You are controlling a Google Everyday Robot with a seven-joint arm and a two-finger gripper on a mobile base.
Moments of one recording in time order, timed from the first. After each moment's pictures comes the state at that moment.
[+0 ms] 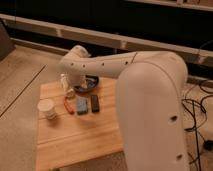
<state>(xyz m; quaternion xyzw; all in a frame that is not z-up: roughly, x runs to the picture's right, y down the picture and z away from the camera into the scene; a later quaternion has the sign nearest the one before) -0.174 -0.001 0.829 -0.24 0.07 0.61 0.76</state>
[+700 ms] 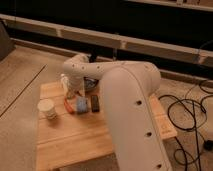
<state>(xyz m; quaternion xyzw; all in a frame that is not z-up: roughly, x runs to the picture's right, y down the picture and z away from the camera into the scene) -0.185 0.040 0.877 -0.30 0.12 0.62 0.71</state>
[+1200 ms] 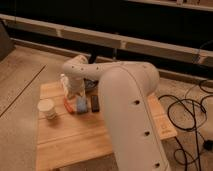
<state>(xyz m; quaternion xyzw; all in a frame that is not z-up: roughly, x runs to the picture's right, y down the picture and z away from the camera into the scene) -0.182 0.064 0.883 -0.31 0.15 0.60 0.72</state>
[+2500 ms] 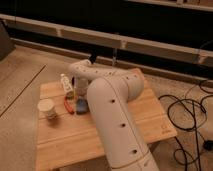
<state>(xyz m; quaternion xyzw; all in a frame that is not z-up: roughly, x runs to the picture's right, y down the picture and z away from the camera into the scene) -0.165 0.068 0.953 -0.32 0.22 0.62 0.68</state>
